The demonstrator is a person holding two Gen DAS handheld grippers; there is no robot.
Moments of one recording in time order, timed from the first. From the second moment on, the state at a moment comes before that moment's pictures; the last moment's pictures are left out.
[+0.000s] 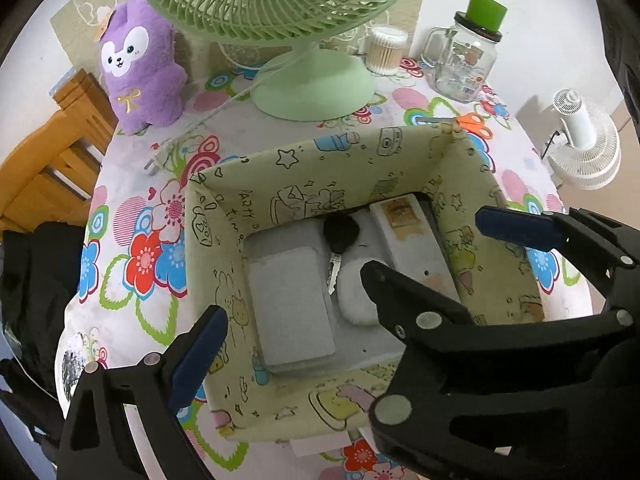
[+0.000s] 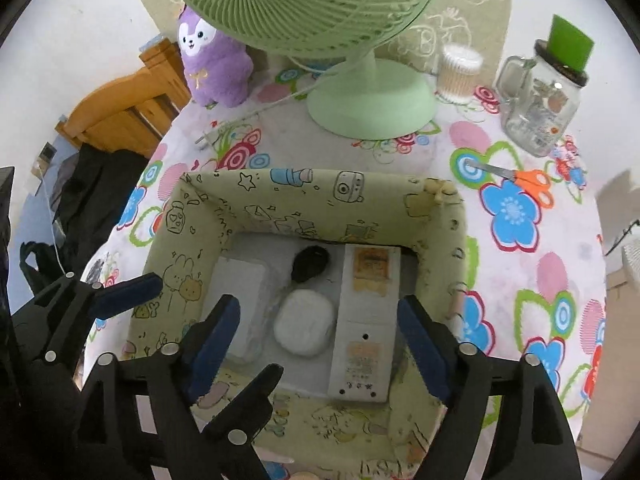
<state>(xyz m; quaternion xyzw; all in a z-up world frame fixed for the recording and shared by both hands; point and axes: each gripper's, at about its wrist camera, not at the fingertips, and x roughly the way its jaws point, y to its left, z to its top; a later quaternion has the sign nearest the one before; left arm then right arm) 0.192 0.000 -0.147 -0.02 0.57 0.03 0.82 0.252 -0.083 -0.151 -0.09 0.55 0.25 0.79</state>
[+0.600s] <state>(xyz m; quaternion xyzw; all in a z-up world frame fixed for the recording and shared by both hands) 0.155 -0.005 -0.127 -0.01 0.56 0.01 0.83 0.211 -0.100 -0.130 -0.07 0.54 0.23 0.81</state>
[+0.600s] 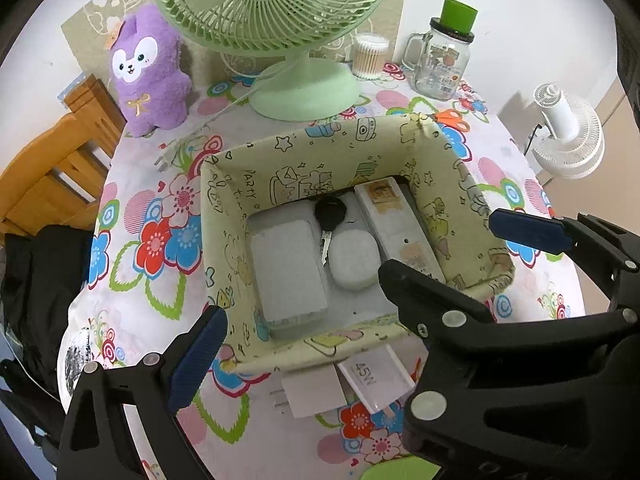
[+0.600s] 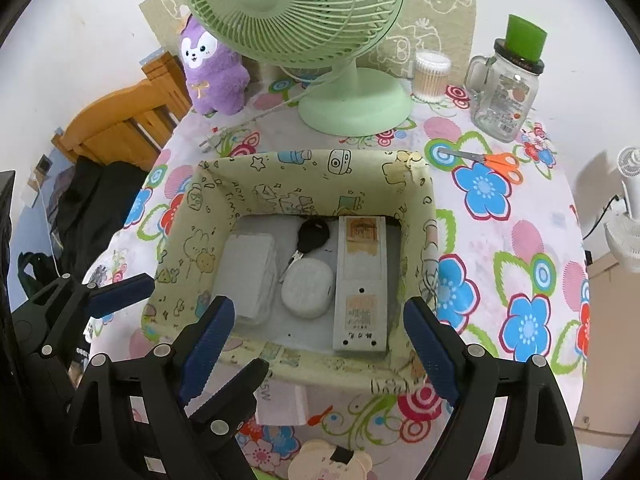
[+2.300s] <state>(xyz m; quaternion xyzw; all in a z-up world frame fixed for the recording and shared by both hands) 0.072 -0.019 -0.105 0.02 0.53 -0.02 0.84 0.103 -0.141 -0.095 -0.06 0.50 0.13 0.85</state>
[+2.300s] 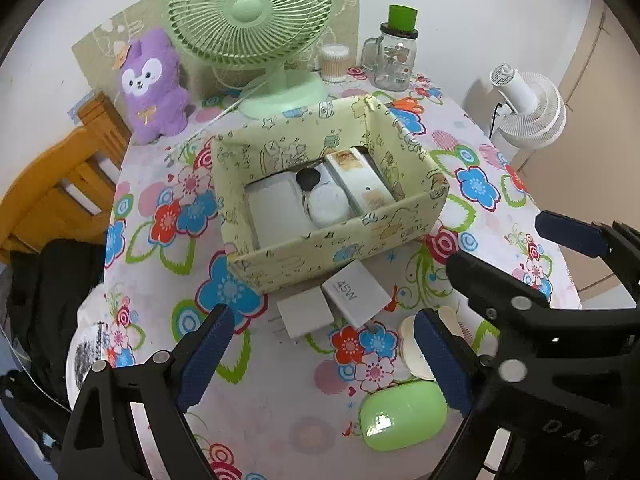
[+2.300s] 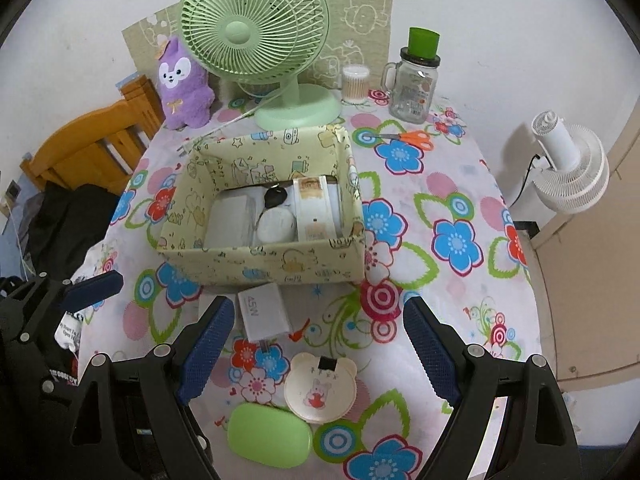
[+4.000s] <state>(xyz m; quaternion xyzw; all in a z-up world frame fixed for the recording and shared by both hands) 0.093 0.006 -0.216 0.02 0.58 -0.01 0.82 0.122 -0.134 -0.201 -0.05 0.56 0.14 0.81</state>
